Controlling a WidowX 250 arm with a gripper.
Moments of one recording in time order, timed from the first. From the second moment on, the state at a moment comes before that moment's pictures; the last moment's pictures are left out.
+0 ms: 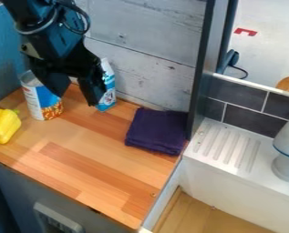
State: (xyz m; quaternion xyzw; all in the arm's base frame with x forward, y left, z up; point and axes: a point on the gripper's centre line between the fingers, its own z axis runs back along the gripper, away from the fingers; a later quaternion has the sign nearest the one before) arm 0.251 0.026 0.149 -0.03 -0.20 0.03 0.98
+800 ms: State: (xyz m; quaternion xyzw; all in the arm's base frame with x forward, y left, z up) arm 0.325 0.088 0.143 0.03 -0.21 -0.03 0.98
